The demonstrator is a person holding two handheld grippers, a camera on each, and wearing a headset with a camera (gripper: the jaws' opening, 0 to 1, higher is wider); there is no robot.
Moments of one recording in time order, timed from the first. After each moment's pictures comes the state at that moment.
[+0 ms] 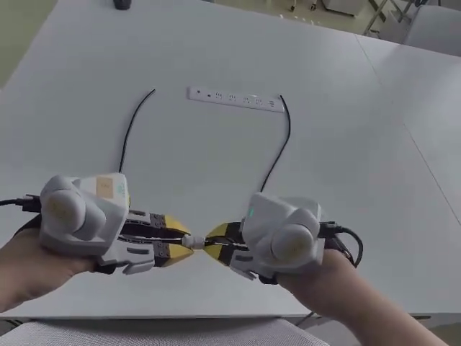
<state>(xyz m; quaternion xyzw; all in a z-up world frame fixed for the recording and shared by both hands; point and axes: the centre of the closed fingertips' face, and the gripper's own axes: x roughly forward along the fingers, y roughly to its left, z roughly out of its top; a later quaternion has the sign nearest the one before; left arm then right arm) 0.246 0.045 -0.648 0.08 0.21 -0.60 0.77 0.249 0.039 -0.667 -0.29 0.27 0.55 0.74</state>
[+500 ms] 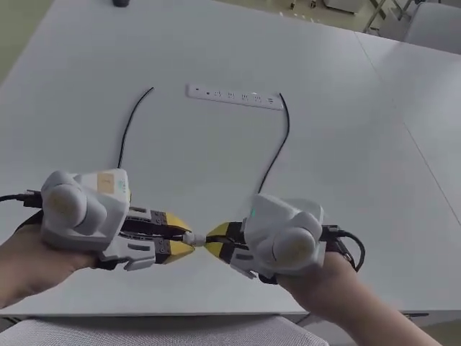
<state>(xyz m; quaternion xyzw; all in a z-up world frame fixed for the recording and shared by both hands) 0.245 0.040 -0.649 0.08 0.21 -0.60 0.77 0.248 0.035 -0.670 -0.28 0.27 0.54 0.75</state>
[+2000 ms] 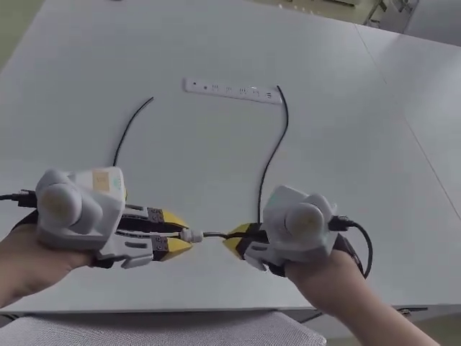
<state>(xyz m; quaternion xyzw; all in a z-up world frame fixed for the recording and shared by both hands) 0.248 0.038 -0.653 0.07 0.22 -0.59 0.77 0.270 -0.013 -0.702 -0.18 0.37 0.45 0.79</state>
